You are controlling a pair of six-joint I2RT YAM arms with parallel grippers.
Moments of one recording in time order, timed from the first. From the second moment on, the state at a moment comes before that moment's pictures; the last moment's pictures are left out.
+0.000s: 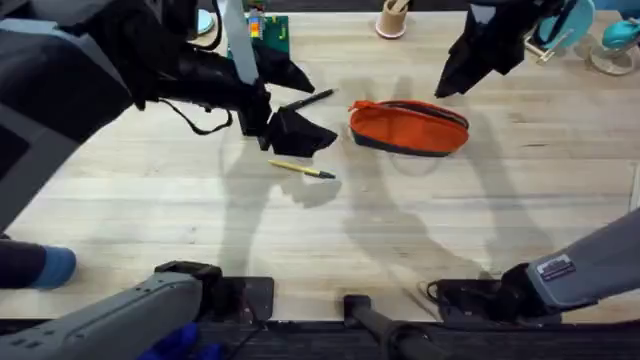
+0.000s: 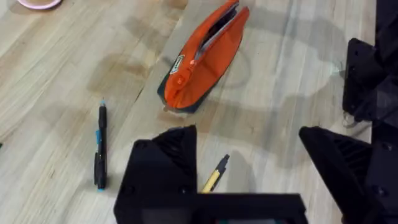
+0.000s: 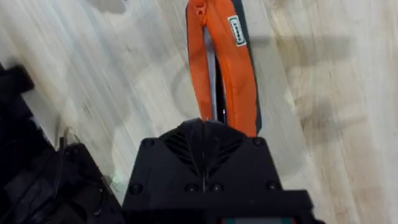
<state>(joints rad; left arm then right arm) -0.11 1.28 1.05 -0.85 0.92 0.76 0.16 1.82 1.83 -1.55 -0.31 -0.99</state>
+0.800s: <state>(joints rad) -0.11 1.28 1.05 -0.85 0.92 0.76 0.16 1.99 1.83 -1.54 -0.31 -0.99</state>
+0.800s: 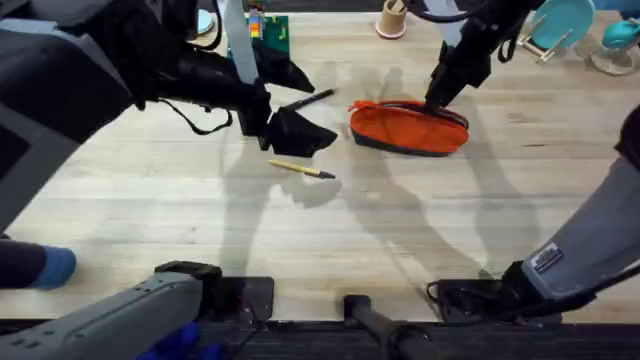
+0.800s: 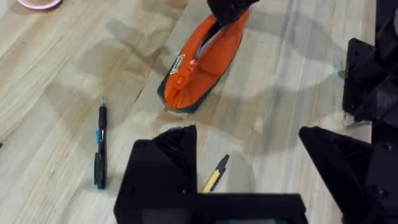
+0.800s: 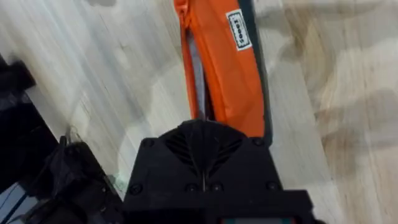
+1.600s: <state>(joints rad) -0.11 1.28 1.05 -0.85 0.92 0.76 0.18 2.10 1.83 -1.47 -0.29 -0.99</state>
